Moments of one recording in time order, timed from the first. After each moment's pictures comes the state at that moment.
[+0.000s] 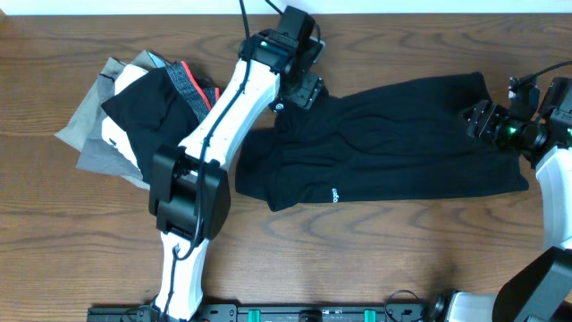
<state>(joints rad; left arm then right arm) -0.44 2.20 2.00 -0.95 0.08 0.05 -0.39 1.53 1.15 -0.65 -0.47 0.13</state>
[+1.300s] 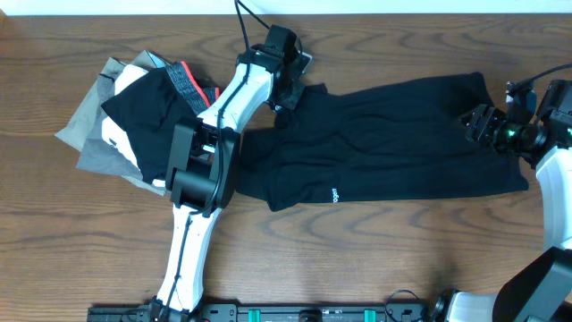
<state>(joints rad) -0.36 2.43 2.00 -0.78 0.17 0.13 -0.39 1.53 1.15 -0.69 -0.47 0.13</state>
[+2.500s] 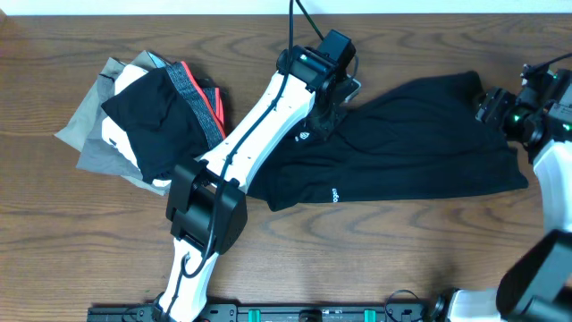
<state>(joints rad) -0.61 2.17 2.06 -1.27 0.10 0.12 -0.39 1.64 1.16 -0.39 -0.32 0.18</state>
